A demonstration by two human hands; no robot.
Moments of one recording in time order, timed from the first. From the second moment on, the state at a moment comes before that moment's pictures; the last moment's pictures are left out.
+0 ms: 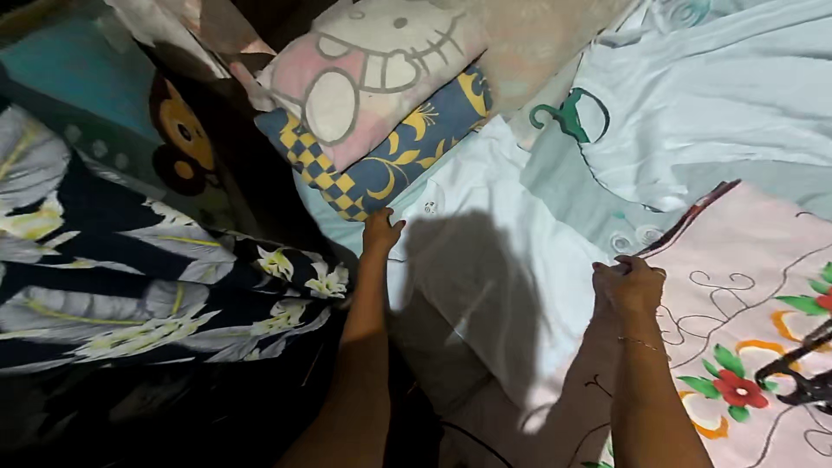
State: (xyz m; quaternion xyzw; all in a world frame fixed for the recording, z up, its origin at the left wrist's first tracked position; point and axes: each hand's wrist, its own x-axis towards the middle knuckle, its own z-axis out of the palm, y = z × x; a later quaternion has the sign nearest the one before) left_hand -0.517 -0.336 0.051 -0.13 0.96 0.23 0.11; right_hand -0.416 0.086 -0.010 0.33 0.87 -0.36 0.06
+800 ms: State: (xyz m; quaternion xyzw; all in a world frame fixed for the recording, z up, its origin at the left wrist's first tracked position) left_hand -0.505 -0.415 0.082 -0.06 0.77 0.28 0.57; right_hand -0.231 -0.041 0.008 0.38 0.68 -0.61 0.14
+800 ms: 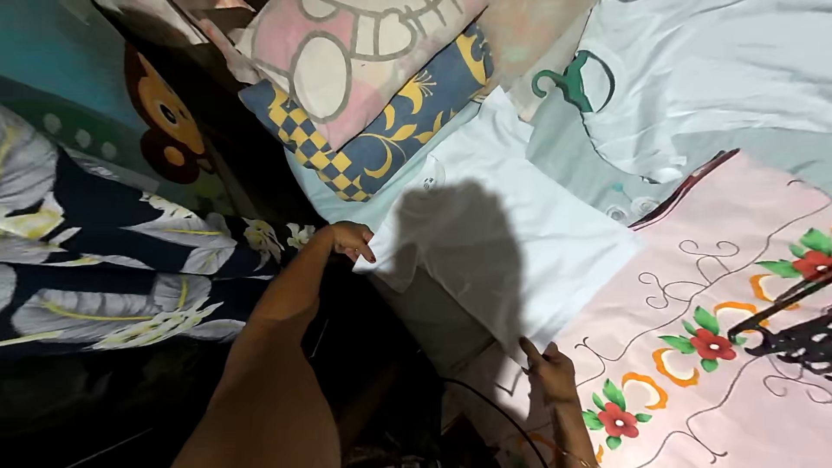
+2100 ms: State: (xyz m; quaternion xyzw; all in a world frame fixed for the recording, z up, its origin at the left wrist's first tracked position) left_hand -0.400 -0.346 0.041 0.45 0.89 0.08 0.03; right_hand -0.369 0.125 -0.049 0.37 0.90 -0.18 -0.12
